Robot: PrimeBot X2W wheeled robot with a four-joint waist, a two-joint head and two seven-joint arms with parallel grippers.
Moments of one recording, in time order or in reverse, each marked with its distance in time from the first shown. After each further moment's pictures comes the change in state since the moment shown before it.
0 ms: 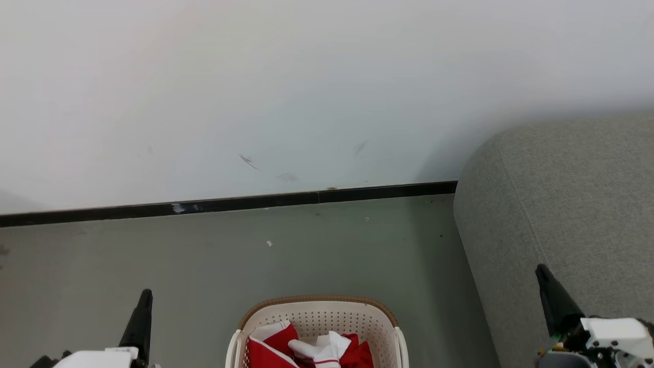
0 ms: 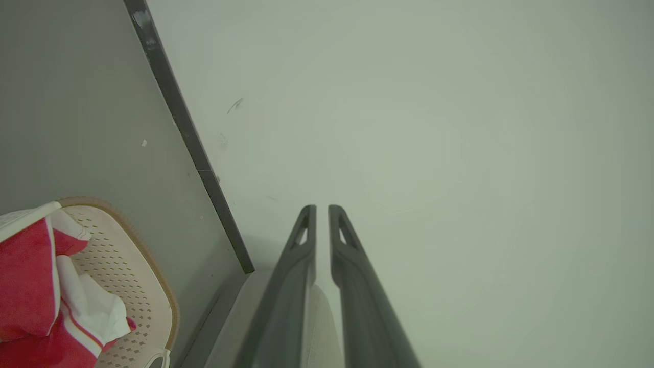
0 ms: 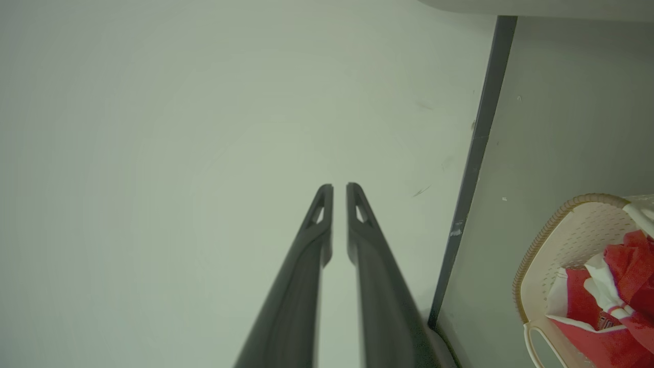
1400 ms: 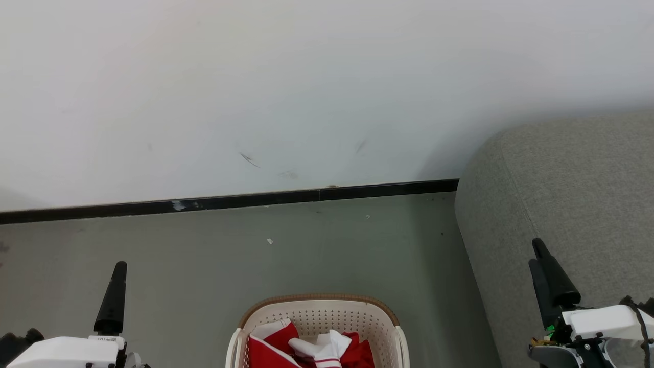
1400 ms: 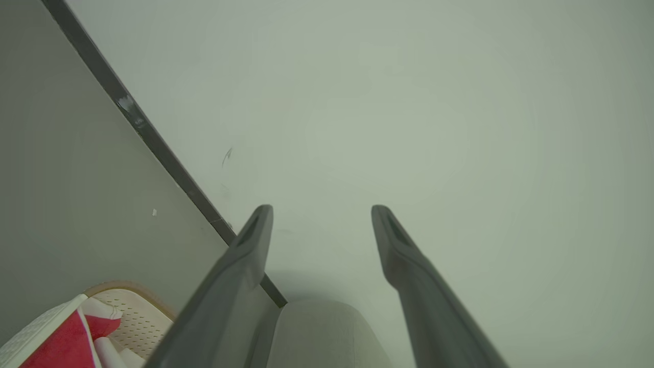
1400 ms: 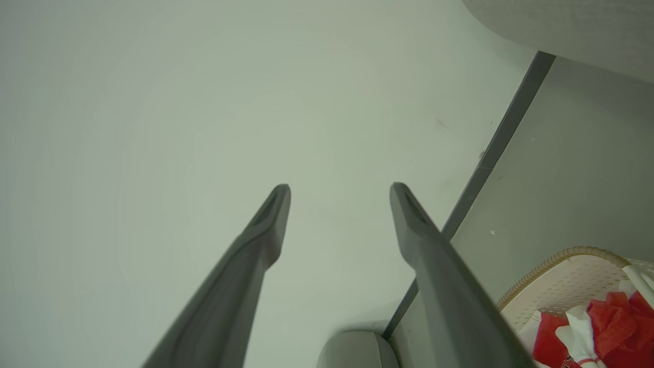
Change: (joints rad) left arm 0.008 0.068 -0.009 -0.069 0.158 -0.001 -0.064; right arm 0.025 -0.001 0.046 -0.111 -0.196 0.000 -0.096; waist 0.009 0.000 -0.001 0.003
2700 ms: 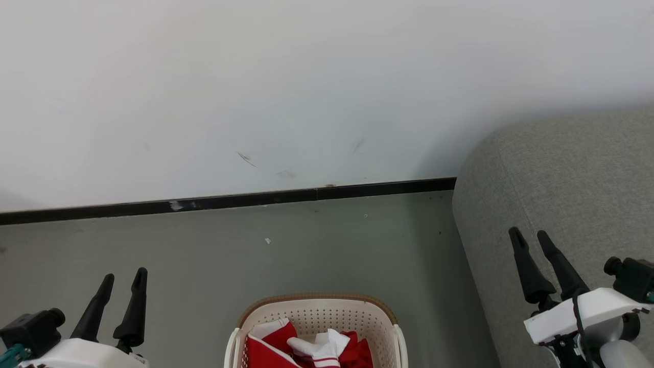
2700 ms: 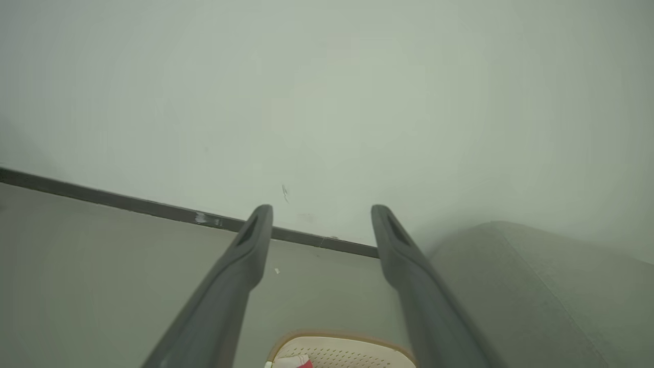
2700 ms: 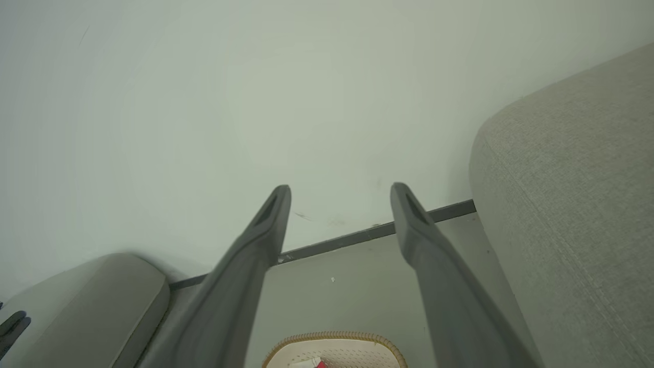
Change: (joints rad) left arm 0.000 0.164 -0.177 0.008 0.664 0.002 -0.197; right arm -0.039 -0.049 0.048 -0.033 -0.889 0.001 -0.108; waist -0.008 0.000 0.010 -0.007
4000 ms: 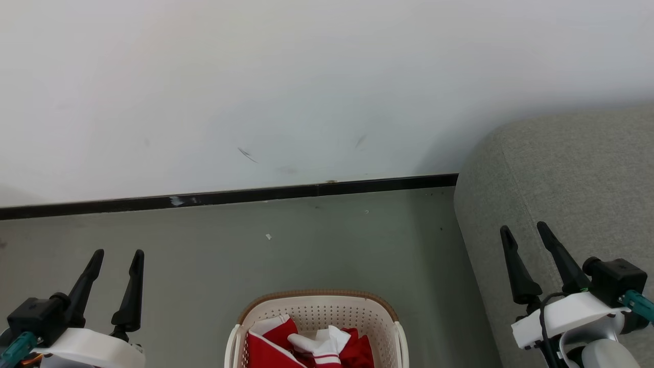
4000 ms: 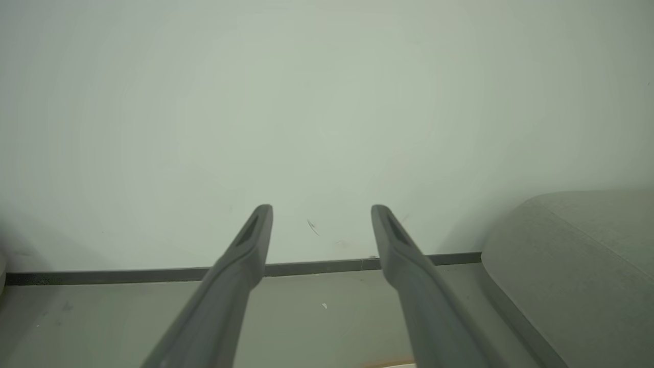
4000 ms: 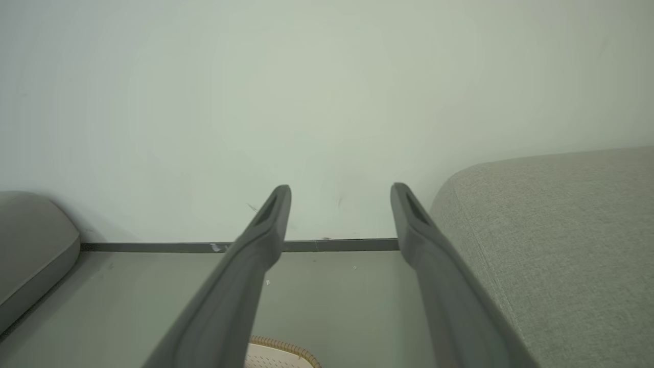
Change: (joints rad) left arm -0.045 0.011 0.022 0.006 0.292 0.007 -0.085; right arm 0.000 0.079 -0.074 -0.002 -0.431 0.000 -0.068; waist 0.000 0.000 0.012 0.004
